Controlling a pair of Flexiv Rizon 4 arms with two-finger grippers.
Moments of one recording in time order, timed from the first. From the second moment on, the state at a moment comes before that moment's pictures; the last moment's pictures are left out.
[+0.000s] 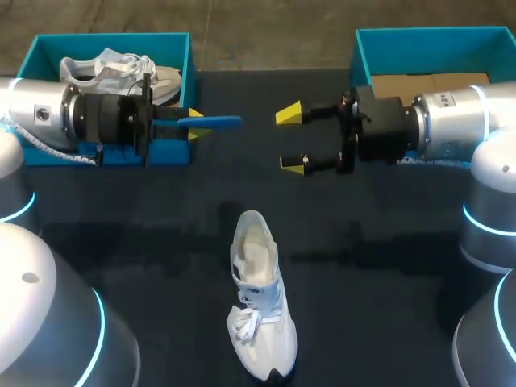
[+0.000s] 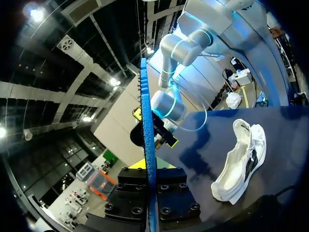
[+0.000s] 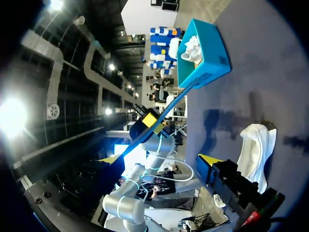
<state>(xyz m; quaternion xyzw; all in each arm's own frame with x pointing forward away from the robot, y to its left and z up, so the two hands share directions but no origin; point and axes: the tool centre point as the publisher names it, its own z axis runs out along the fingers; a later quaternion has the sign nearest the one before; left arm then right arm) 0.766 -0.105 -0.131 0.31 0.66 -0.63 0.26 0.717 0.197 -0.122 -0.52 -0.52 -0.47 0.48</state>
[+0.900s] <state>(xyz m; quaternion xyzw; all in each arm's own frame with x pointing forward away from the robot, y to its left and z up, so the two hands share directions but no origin) 0.756 -0.116 -0.136 0.49 0.53 -0.53 0.45 0.718 0.198 -0.122 -0.52 -0.52 -0.48 0.48</state>
